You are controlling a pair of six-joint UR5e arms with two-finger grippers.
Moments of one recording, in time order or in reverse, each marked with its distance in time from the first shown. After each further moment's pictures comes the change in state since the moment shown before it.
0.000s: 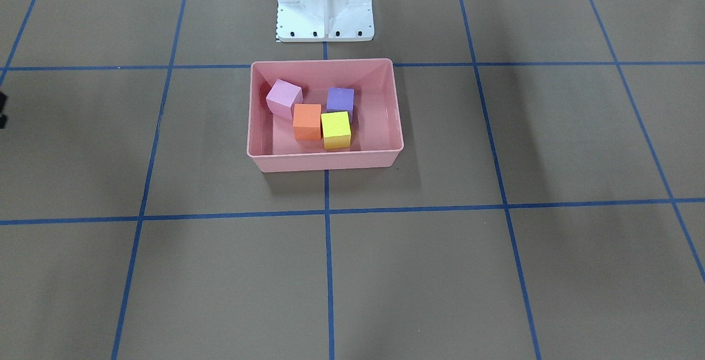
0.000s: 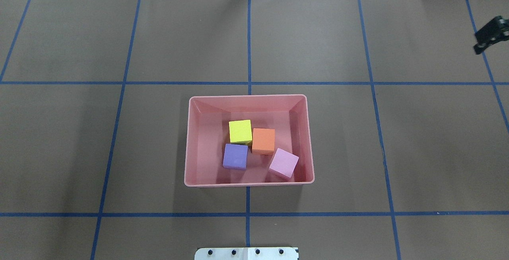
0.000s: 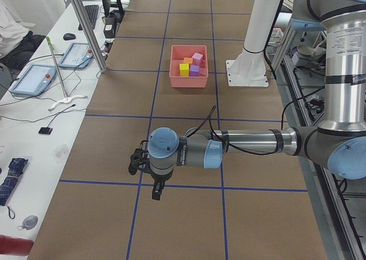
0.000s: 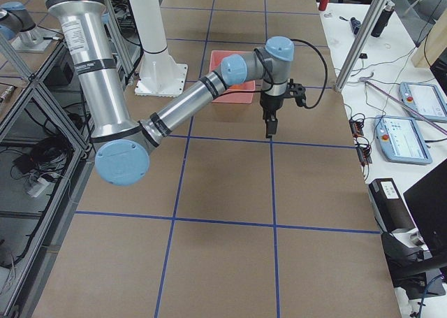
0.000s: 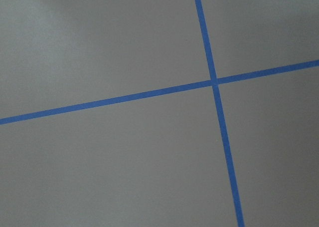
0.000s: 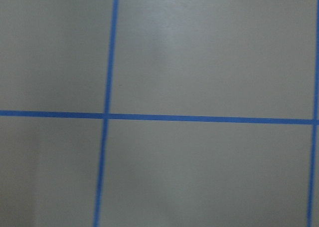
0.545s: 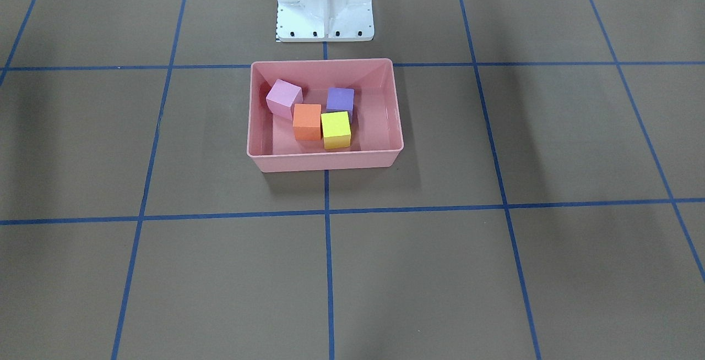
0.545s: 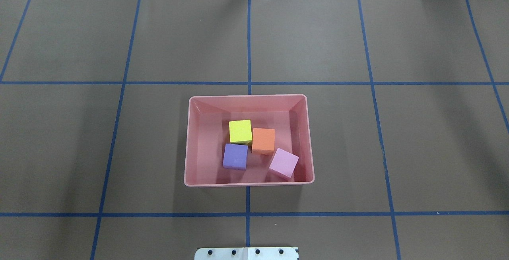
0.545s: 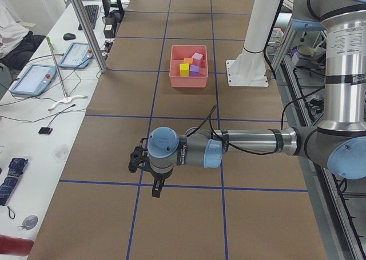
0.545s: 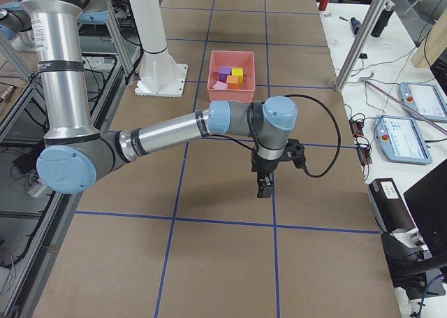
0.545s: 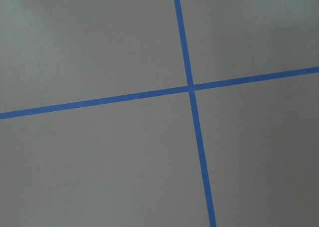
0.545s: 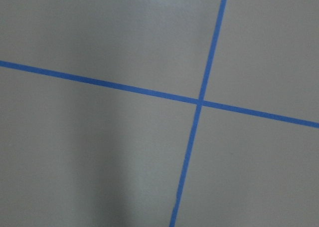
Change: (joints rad) left arm 0.000 -0.002 -0.003 -0.002 -0.020 0.003; right arm 0.243 -0.171 -0.148 0.045 0.043 -0.431
